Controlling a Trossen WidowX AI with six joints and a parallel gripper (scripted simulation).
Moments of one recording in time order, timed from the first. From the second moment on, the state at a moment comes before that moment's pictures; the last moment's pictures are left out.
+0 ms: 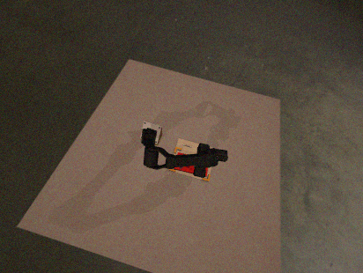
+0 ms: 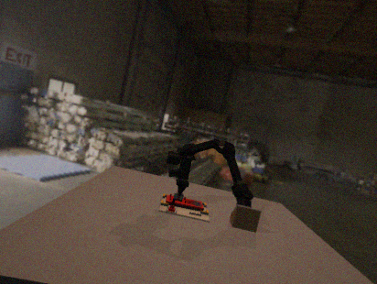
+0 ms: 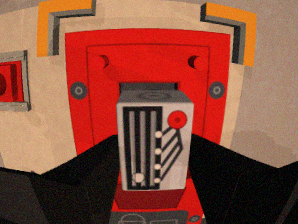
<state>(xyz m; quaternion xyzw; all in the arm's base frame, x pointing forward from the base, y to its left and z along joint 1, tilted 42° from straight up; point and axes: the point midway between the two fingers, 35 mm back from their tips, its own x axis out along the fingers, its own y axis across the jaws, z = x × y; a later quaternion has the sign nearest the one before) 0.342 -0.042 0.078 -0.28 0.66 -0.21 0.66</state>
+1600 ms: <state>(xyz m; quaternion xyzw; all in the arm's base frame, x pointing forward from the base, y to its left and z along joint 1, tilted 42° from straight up) 0.342 -0.044 0.075 -0.28 0.66 -0.21 0.66</state>
